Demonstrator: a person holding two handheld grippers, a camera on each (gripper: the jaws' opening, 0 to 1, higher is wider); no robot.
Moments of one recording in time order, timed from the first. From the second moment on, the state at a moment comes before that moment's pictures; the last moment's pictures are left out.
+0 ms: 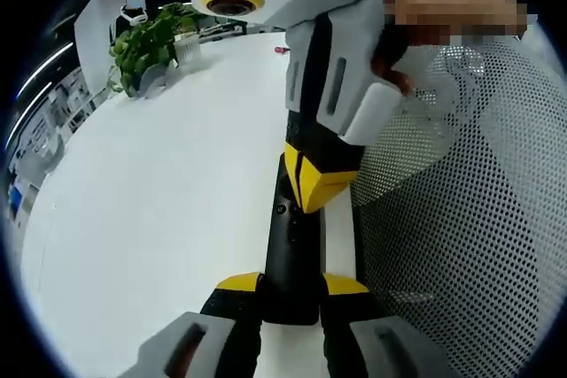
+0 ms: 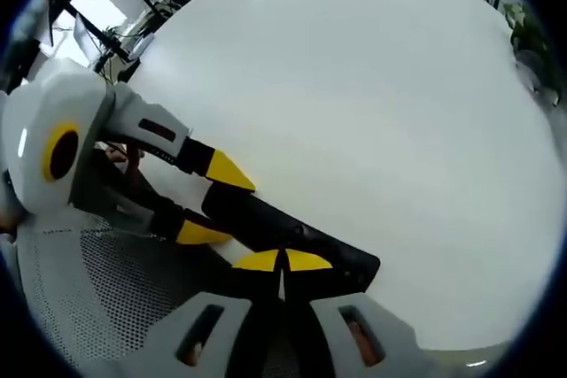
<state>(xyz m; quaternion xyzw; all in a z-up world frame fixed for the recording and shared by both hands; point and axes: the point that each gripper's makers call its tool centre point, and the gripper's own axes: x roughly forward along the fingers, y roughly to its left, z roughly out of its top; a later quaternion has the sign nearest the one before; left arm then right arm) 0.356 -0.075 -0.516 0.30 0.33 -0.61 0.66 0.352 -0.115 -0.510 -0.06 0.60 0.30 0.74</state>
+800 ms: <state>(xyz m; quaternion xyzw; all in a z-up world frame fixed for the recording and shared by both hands) 0.356 -0.075 -0.516 0.30 0.33 -0.61 0.66 0.348 -0.112 -0.513 -0.13 0.58 0.32 0.73</state>
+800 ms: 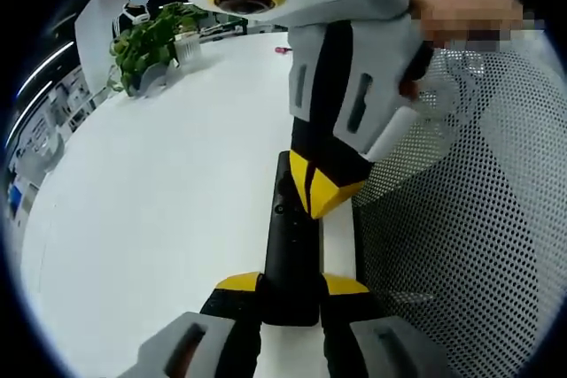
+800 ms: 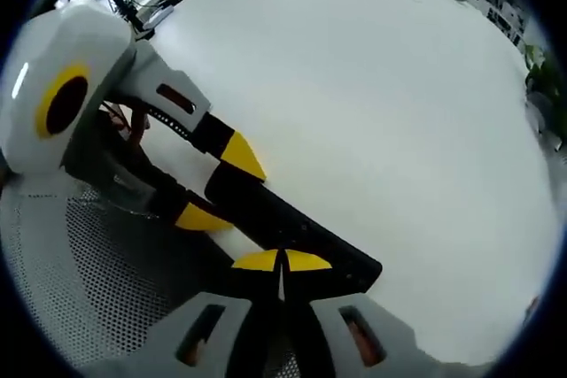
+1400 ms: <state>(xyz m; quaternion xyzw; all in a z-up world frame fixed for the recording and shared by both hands) 0.356 -0.075 -0.516 0.30 0.32 -0.61 0.66 0.357 -0.097 -0.505 -0.11 0.56 0.34 0.75</state>
